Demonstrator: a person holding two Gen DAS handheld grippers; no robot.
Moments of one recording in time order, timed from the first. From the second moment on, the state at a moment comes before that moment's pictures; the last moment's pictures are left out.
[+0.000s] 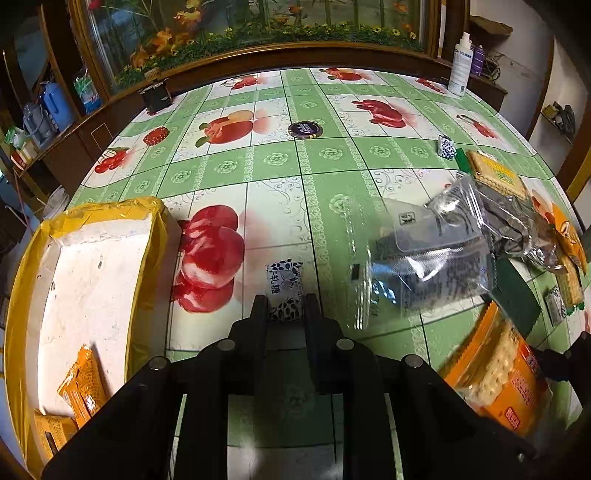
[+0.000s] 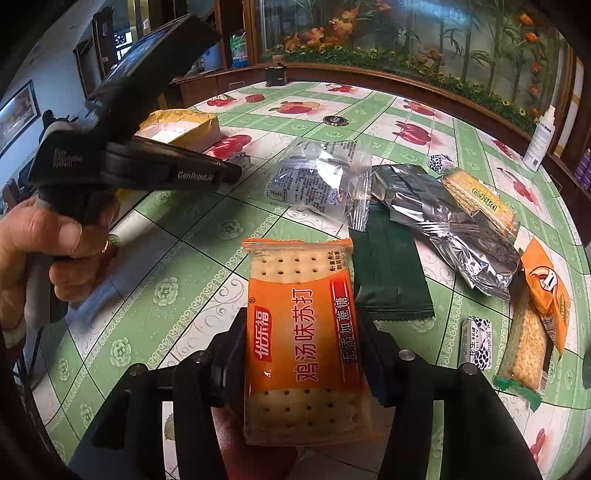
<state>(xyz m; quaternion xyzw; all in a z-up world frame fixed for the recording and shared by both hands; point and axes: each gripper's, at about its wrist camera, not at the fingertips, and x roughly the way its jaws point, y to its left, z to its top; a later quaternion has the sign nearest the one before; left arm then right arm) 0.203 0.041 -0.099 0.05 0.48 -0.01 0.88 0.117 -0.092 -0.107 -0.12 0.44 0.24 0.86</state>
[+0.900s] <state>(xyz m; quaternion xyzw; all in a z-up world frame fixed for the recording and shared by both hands) 0.089 0.084 -0.035 -0.06 0.42 0.01 0.91 0.074 -0.119 -0.058 -0.02 0.40 0.25 0.88</state>
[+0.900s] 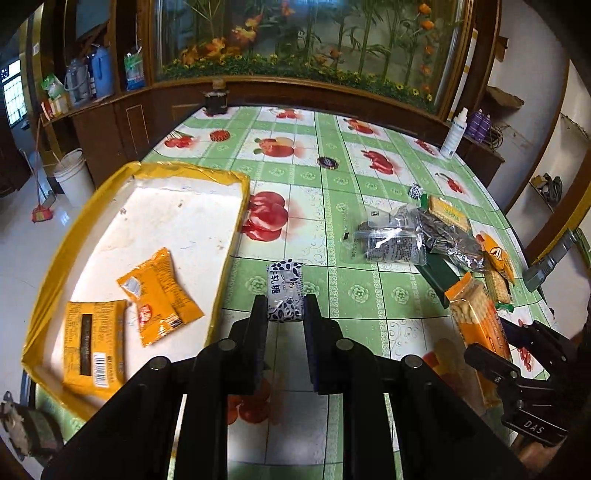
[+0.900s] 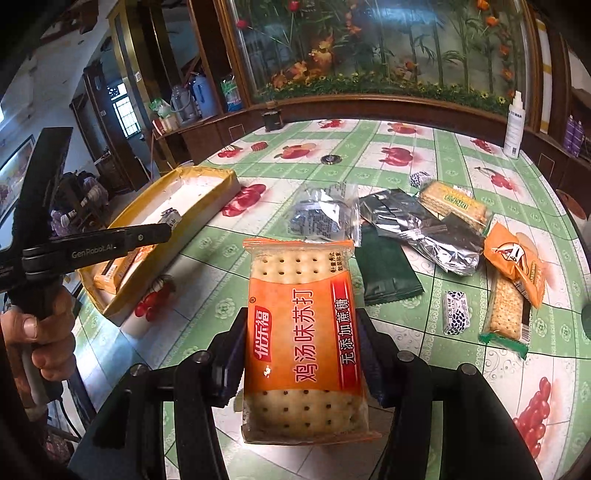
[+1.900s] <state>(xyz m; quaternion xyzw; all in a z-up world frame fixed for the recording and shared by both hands) 0.040 0.123 -0.002 -0.05 0.35 0.10 0.93 0.054 -0.060 -0.027 -0.05 0.37 0.30 0.88</state>
